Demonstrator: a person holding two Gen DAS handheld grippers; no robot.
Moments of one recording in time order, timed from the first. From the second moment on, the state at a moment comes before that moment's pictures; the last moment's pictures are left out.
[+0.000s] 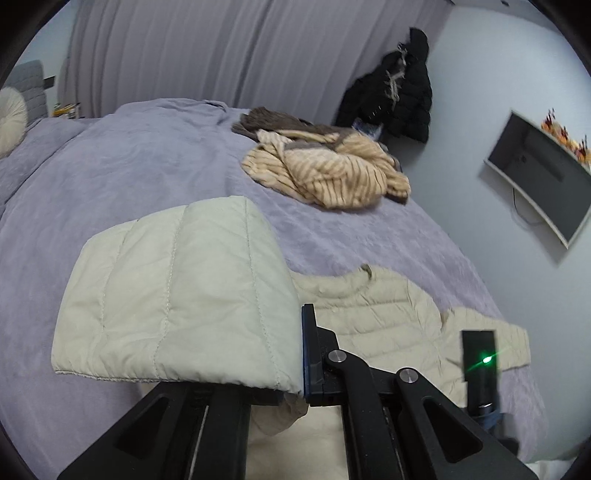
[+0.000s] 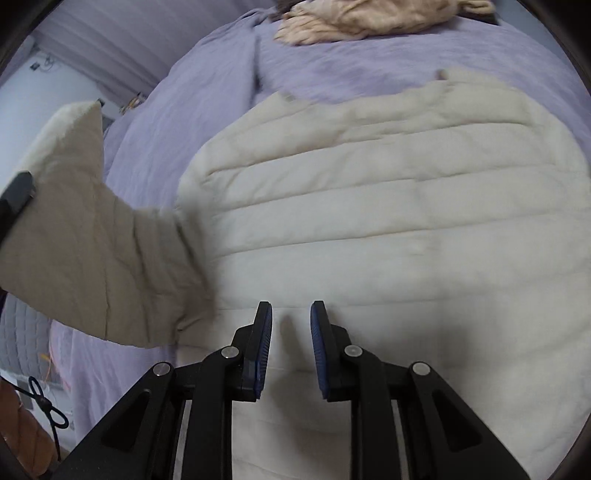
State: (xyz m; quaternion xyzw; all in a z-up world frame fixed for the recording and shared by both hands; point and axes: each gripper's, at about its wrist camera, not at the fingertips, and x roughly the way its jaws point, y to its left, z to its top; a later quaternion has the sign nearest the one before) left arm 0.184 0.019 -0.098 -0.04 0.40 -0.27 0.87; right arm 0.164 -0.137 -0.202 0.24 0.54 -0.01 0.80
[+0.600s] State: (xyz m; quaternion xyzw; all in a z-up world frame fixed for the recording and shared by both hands) left arm 0.131 -0.113 -0.192 0.19 0.46 -0.26 0.83; right arm 0.074 -0.282 -0.199 0.30 0.52 -0.10 0.79
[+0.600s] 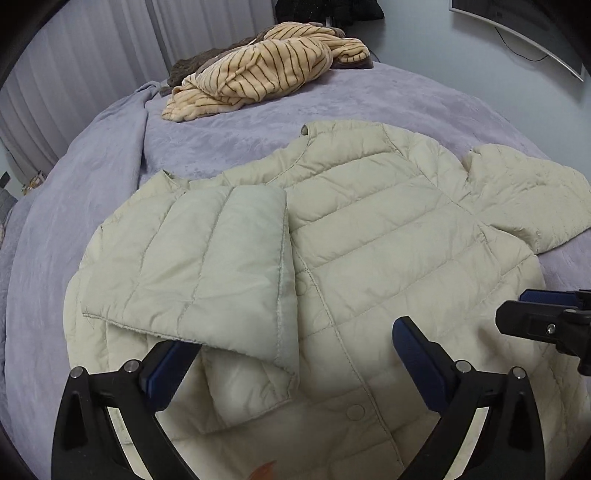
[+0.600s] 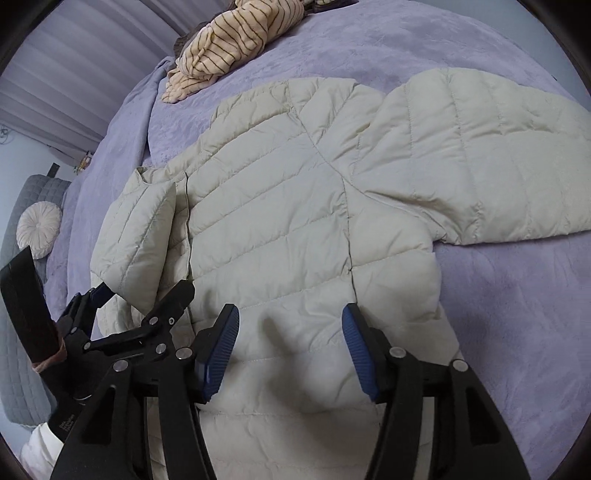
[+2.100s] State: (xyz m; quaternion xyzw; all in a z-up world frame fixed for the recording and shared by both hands) left arm 0.259 0.075 -0.231 0.09 0.50 0.02 0.86; right arm 0.125 -0.311 -0.237 0.52 0.42 -0.02 0.74
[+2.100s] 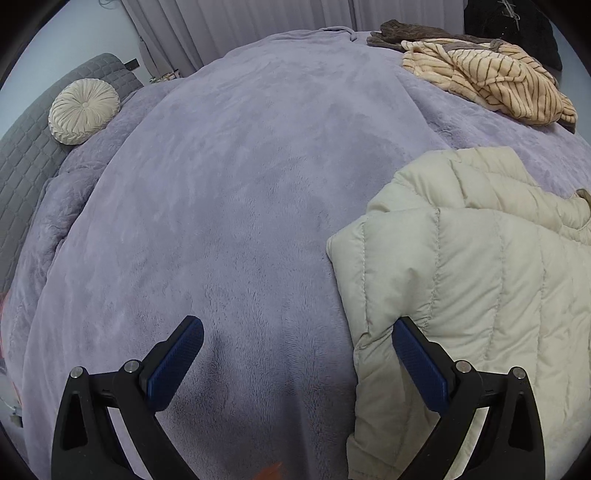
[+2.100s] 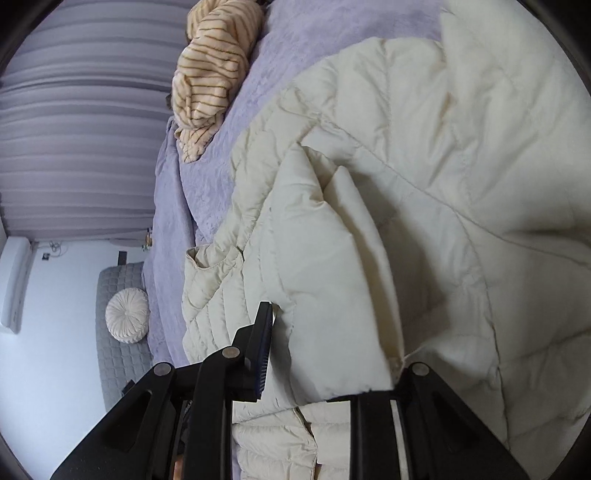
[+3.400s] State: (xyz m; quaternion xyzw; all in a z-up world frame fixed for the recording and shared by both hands) left arm 0.258 0.060 -0.206 0.04 0.53 -0.03 0.85; right arm 0.129 -0.324 -0.220 0.30 0.52 -0.12 0.79
